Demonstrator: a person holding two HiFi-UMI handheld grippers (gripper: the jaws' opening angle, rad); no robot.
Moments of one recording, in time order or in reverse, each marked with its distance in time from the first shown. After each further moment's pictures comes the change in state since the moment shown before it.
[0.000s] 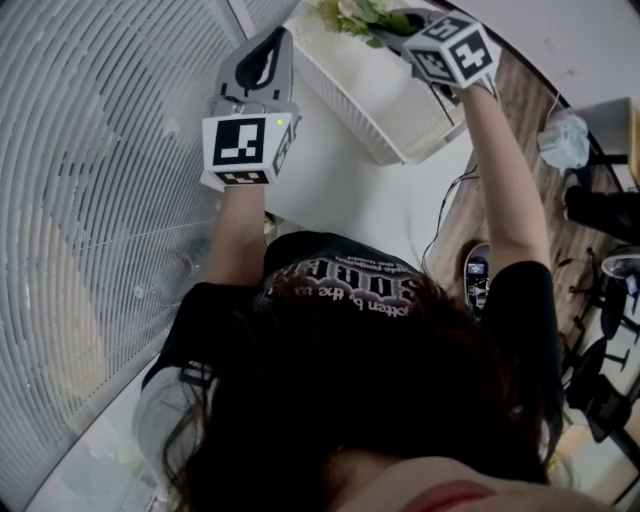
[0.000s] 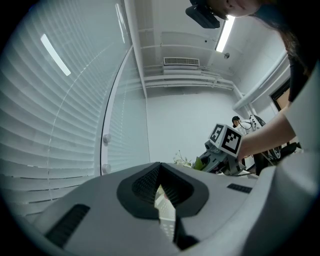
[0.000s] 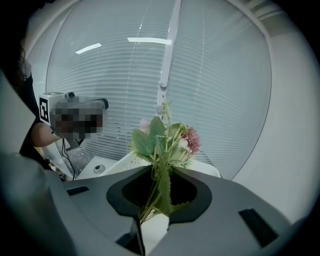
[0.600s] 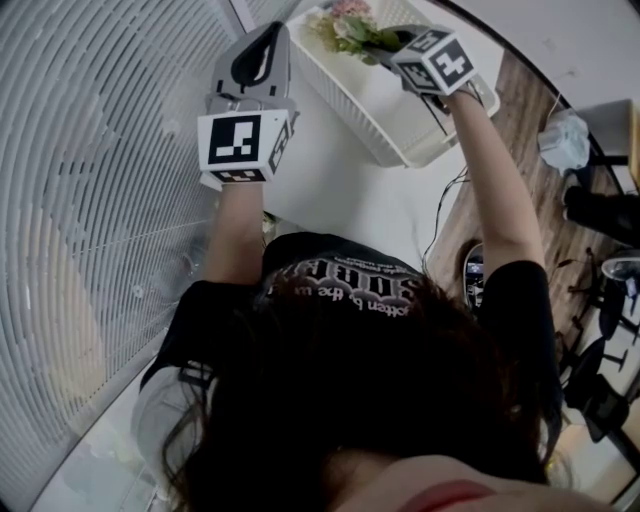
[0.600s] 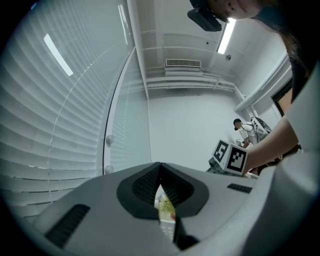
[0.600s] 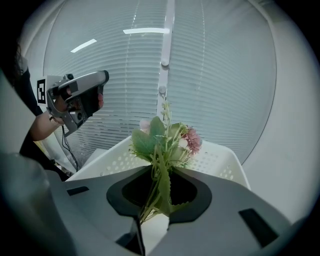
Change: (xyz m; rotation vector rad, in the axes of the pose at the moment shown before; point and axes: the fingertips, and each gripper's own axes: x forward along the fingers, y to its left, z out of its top) left arm 0.009 0.013 0.006 -0.015 -0.023 0.008; right arm 0.033 0.013 -0.039 0.052 0.098 0.055
